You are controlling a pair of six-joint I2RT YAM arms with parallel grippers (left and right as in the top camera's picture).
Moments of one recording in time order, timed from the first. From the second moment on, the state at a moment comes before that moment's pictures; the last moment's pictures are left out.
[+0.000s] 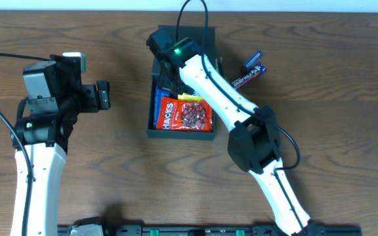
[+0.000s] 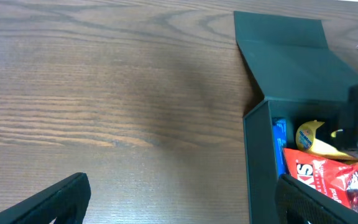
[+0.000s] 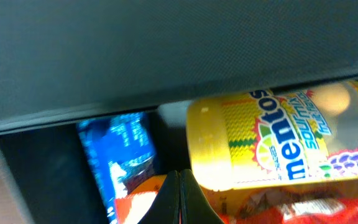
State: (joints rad) left arm 0.13 1.22 1.08 -0.62 0.20 0.04; right arm 0.66 2.48 2.36 -1.26 0.07 0.91
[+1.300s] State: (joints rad) left arm 0.13 1.22 1.08 -0.62 0.20 0.04; right arm 0.67 2.50 2.28 -1.23 0.19 0.84
